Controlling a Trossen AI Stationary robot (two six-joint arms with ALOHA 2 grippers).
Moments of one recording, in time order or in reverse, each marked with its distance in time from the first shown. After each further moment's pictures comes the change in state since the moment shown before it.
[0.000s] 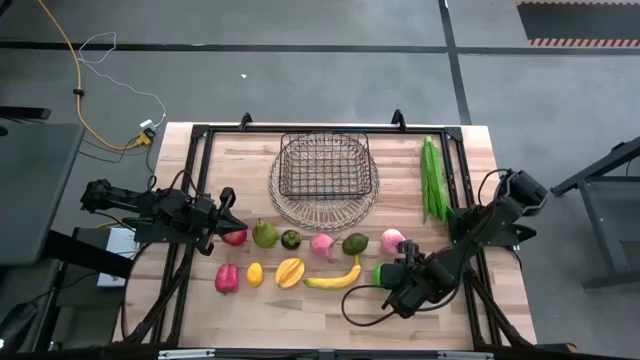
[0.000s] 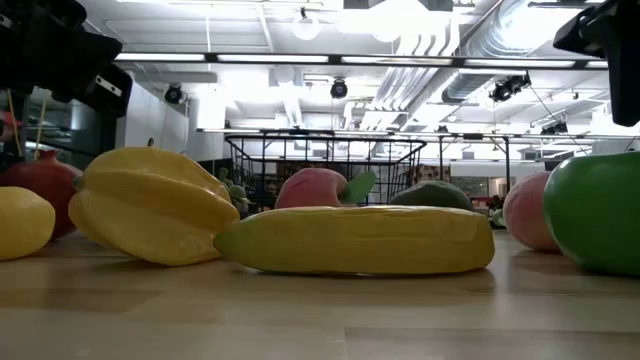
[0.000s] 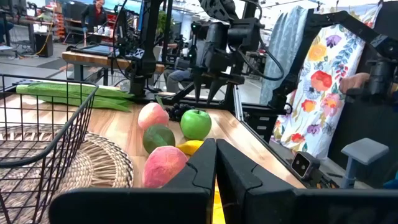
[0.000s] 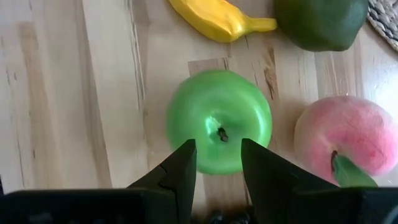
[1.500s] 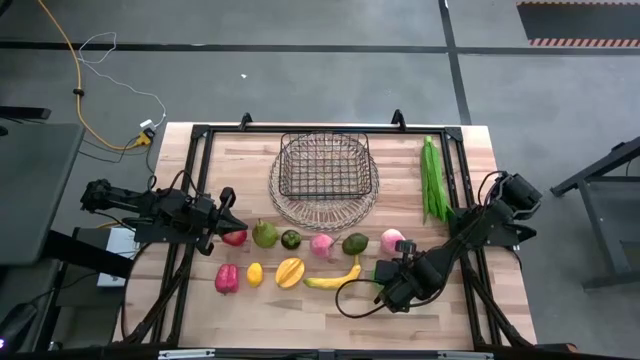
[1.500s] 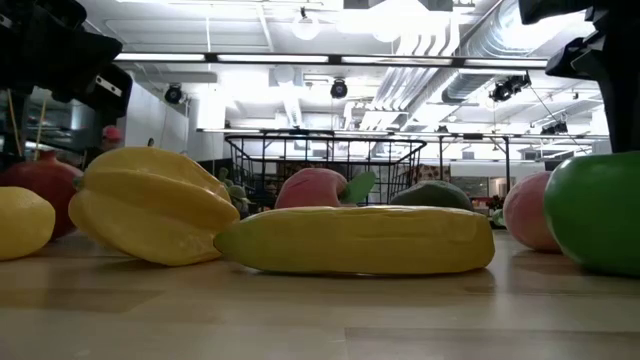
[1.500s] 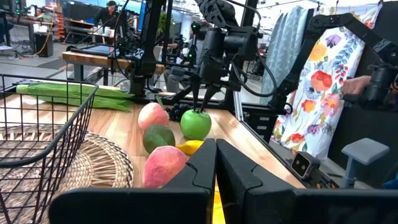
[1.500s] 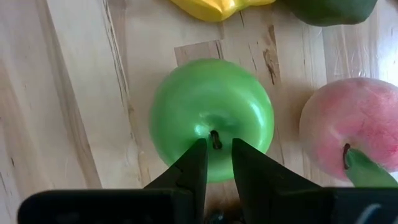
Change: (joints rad) left arm 0.000 0.000 0.000 0.000 0.000 0.000; right arm -0.057 0.057 0.000 -0.010 -0.086 0.024
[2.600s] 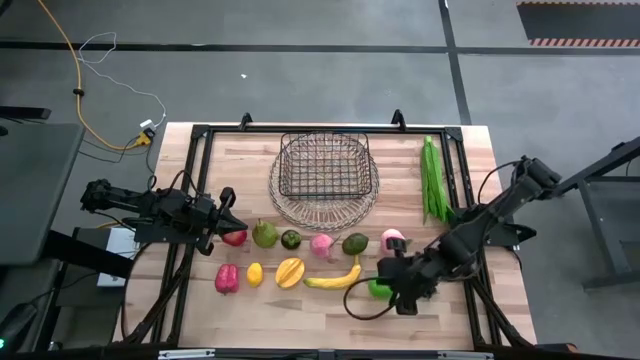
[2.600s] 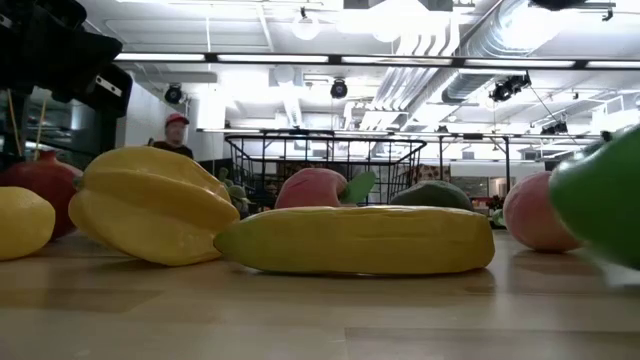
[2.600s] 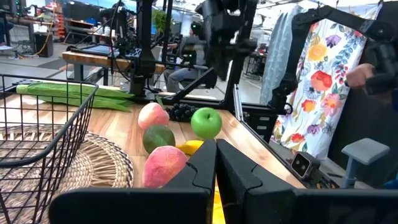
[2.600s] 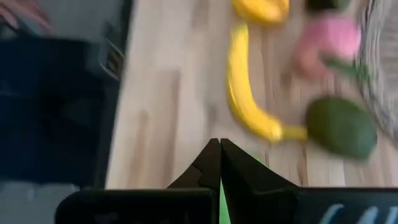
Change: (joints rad) left arm 0.000 0.000 0.000 0.000 0.000 0.000; right arm -0.011 -0.248 -0.003 0.287 0.041 -0.291
